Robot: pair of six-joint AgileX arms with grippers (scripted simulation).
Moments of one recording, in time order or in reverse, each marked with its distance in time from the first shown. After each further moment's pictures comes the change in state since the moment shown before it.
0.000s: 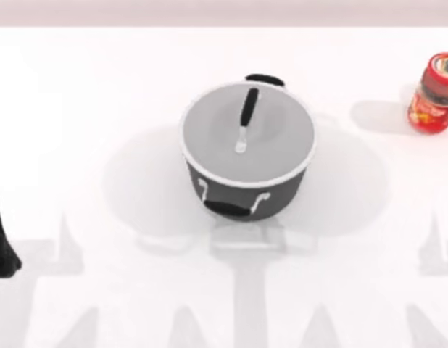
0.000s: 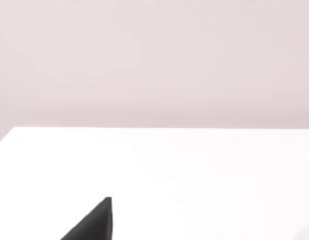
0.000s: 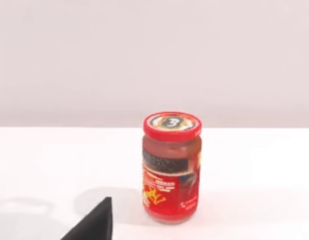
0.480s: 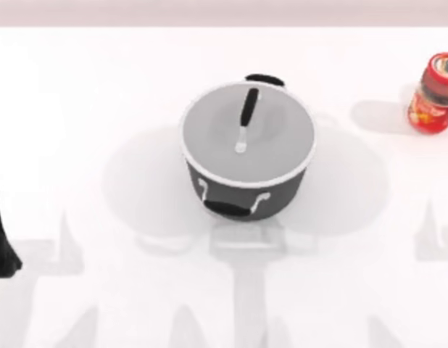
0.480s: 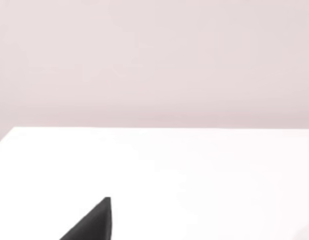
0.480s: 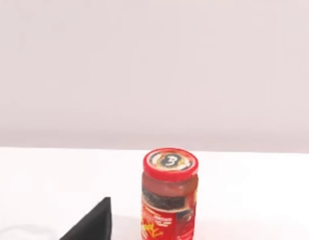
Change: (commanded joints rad) left arm 0.000 0.000 0.000 0.000 0.000 0.000; right arm 0.000 0.127 0.195 -0.069 -0.003 -0.016
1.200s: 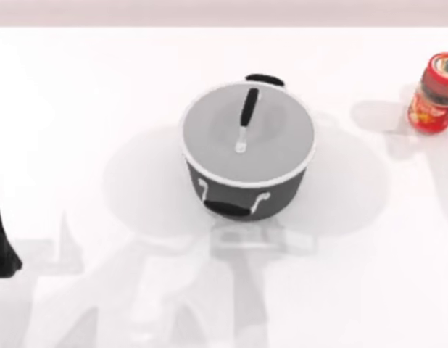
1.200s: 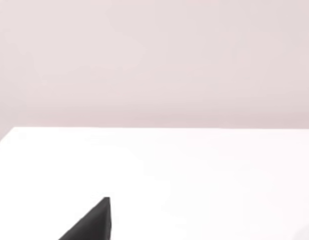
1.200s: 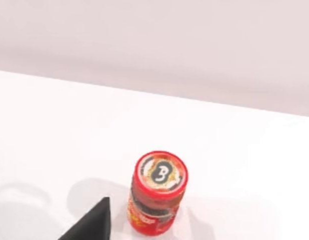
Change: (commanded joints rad) left arm 0.000 0.000 0.000 0.000 0.000 0.000; right arm -0.008 0.952 1.099 -0.609 -0.019 -0.122
